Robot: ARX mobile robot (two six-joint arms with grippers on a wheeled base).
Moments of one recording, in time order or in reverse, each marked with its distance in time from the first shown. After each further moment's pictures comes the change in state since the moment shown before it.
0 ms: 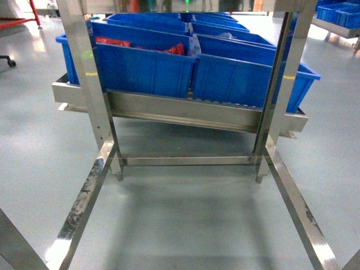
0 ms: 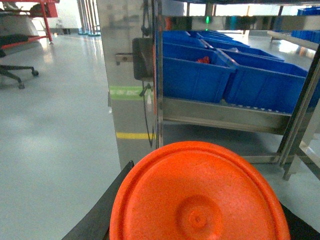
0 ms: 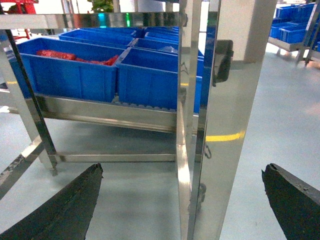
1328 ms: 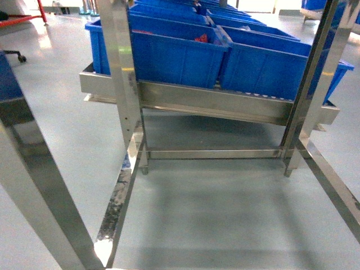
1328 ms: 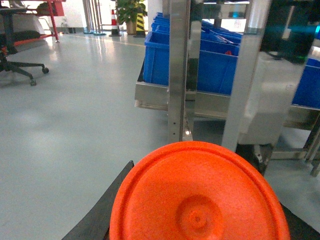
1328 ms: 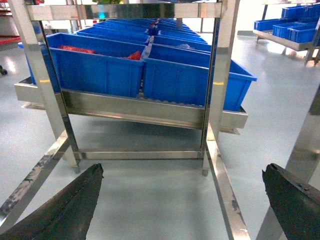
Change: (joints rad) left arm 0.000 0.000 0.000 0.001 -0.001 0.000; right arm 0.000 0.000 0.000 0.003 0.000 0.000
